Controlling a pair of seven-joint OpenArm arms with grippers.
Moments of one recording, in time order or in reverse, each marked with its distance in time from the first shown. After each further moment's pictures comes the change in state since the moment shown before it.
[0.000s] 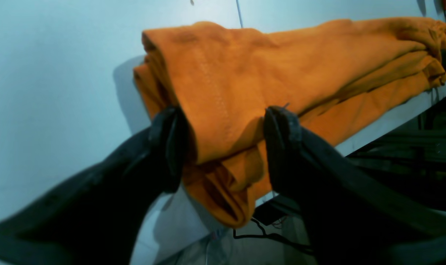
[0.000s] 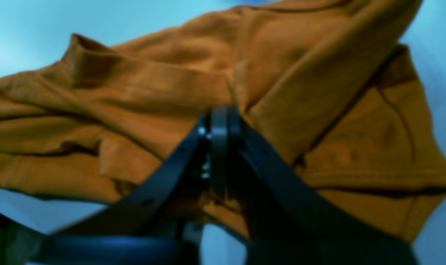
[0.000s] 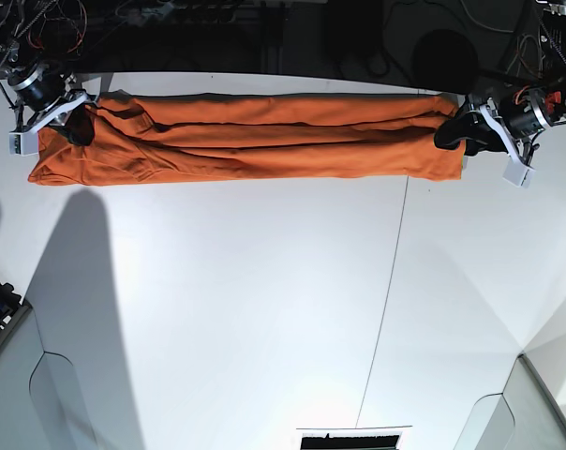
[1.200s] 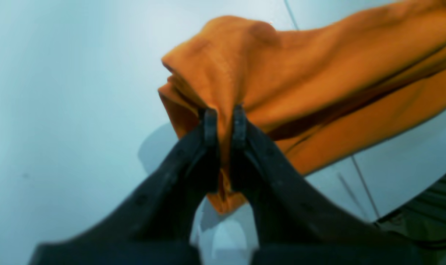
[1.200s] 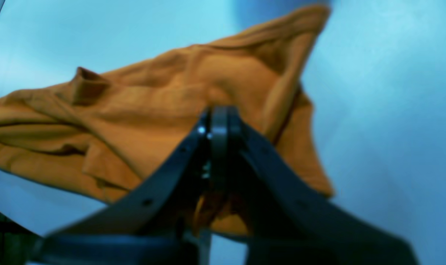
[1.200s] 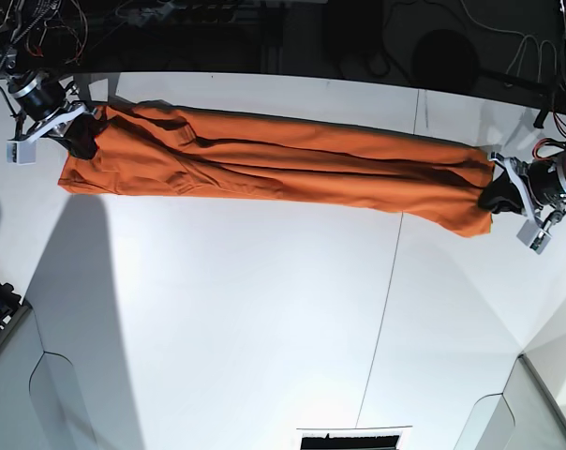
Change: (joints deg) left arm -13.4 -10.1 6.3 -0.1 14.9 -0.1 -6.4; right arm 1.7 -0.3 -0.1 -0.1 5.7 0.0 -0.7
